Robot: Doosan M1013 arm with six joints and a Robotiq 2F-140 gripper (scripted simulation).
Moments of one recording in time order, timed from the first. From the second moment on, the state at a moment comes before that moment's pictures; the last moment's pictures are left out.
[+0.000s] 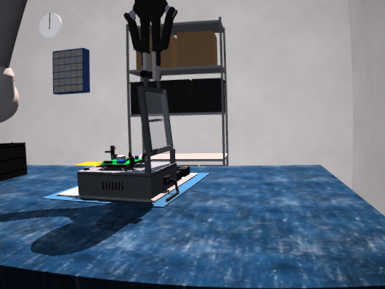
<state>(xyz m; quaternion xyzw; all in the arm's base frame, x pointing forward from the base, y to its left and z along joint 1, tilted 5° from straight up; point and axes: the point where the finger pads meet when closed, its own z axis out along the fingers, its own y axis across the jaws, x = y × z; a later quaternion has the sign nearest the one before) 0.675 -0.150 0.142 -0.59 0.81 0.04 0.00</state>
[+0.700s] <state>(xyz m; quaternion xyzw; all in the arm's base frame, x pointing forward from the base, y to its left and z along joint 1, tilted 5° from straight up) 0.644 -0.140 0.138 -0.59 0.81 0.04 0.00</state>
